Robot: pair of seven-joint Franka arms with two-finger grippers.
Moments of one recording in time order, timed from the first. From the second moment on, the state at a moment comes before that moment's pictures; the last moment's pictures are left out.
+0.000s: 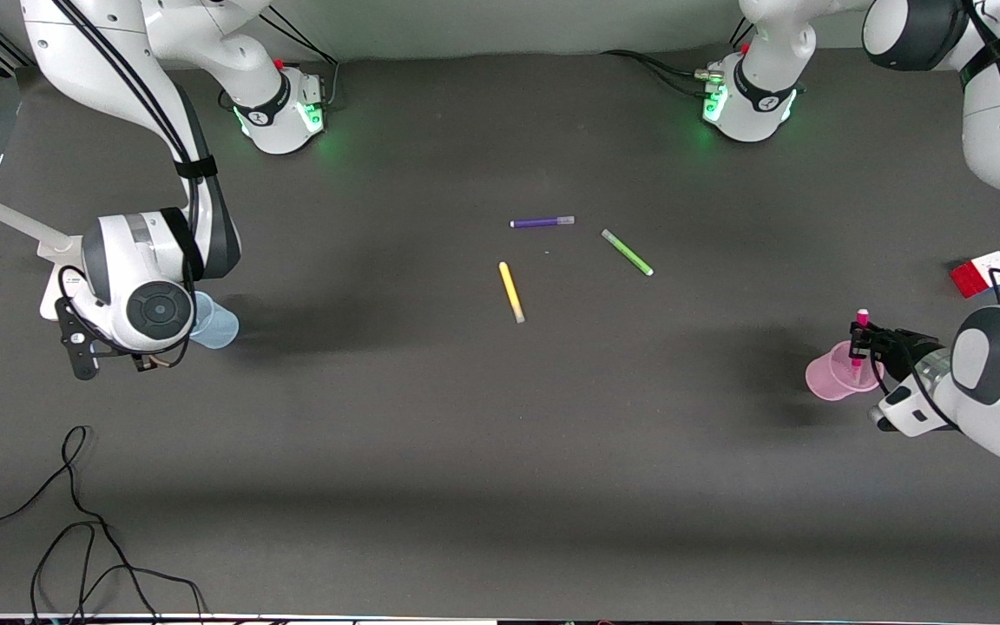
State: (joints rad) left arm 0.18 0.77 -0.12 -1.26 0.10 1.34 0.04; right arm 0.63 0.39 -0.61 -2.01 -0.57 2.02 1.57
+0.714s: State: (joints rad) left arm 0.18 0.79 -0.12 -1.22 0.12 1.34 0.06; right arm 0.64 0.39 -0.61 -2.06 -0.57 2.03 1.58
